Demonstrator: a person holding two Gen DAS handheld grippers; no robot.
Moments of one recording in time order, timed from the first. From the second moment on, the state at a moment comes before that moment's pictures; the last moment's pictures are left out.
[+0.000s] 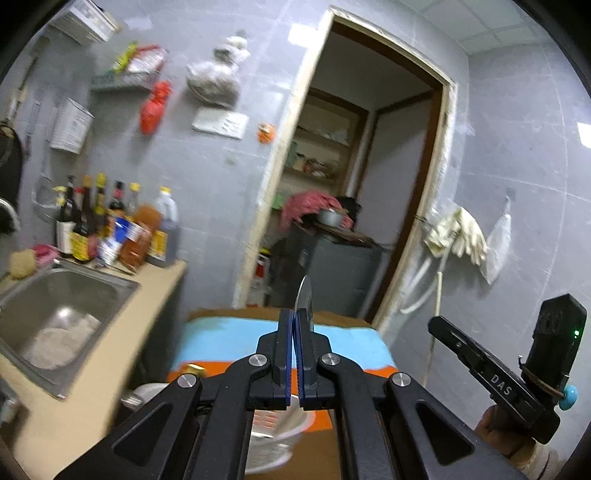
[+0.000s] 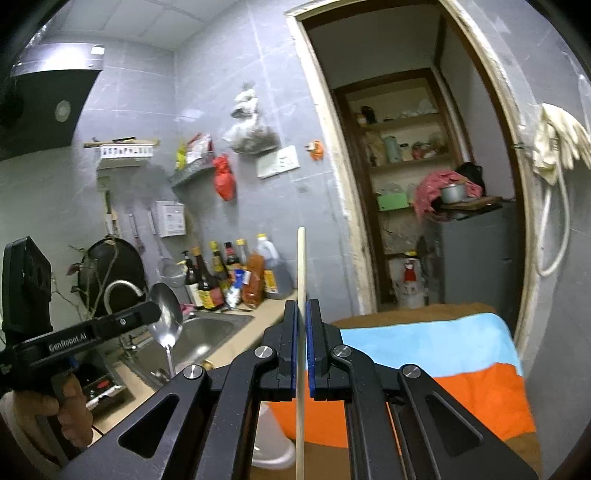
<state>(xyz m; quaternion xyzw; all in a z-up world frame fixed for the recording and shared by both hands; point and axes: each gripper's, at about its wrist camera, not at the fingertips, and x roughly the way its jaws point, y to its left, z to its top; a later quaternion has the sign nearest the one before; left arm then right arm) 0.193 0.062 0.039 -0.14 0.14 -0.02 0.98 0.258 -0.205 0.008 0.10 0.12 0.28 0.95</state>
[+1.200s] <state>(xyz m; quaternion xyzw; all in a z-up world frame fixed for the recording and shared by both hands) 0.231 0.140 -0.016 -0.06 0.13 0.15 0.98 0.311 -0.083 -0.039 0.11 0.10 0.30 0.94</state>
